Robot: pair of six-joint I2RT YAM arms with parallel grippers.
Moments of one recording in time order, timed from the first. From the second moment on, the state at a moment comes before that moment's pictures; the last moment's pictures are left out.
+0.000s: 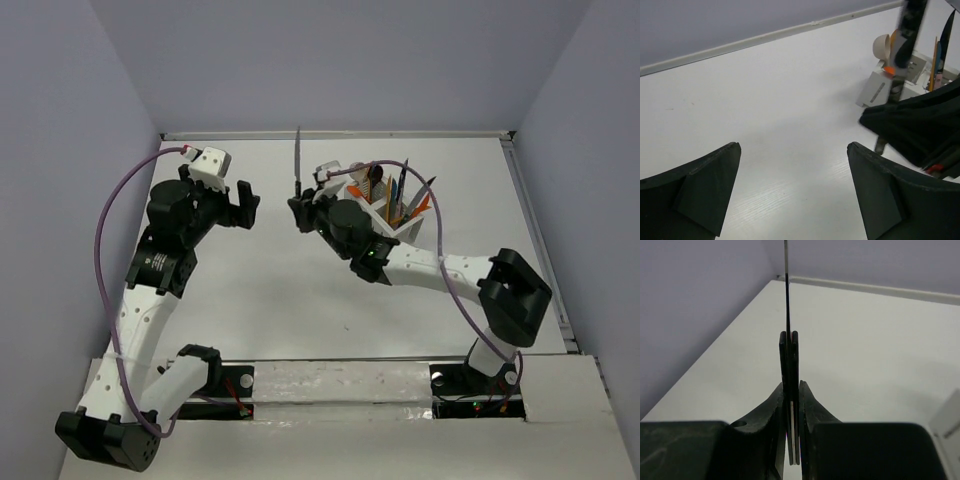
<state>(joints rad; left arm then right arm) -0.21 0.89 1.02 -0.35 0.19 0.00 0.99 1.72 1.19 0.53 0.36 0.27</state>
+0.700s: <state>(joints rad) -0.12 0.88 0.59 -0.08 -0.07 0.21 0.69 1.34 0.66 0.70 0.72 0.23</state>
